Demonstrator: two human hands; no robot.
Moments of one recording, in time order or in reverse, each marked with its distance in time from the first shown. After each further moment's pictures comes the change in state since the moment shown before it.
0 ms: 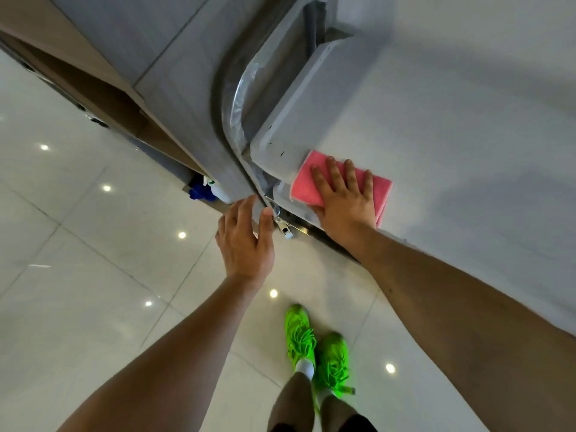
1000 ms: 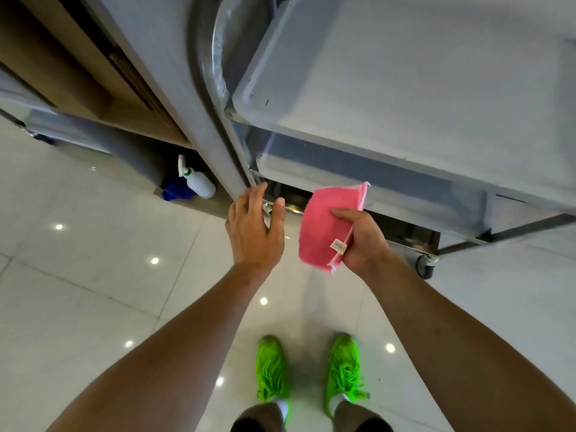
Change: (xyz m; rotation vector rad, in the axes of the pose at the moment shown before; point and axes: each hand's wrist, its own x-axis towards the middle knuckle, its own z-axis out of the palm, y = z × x) left_hand -0.060 -0.069 0.002 -0.054 -0.198 0.198; right_hand -0.160 -0.076 0.026 2.117 -0.033 1.057
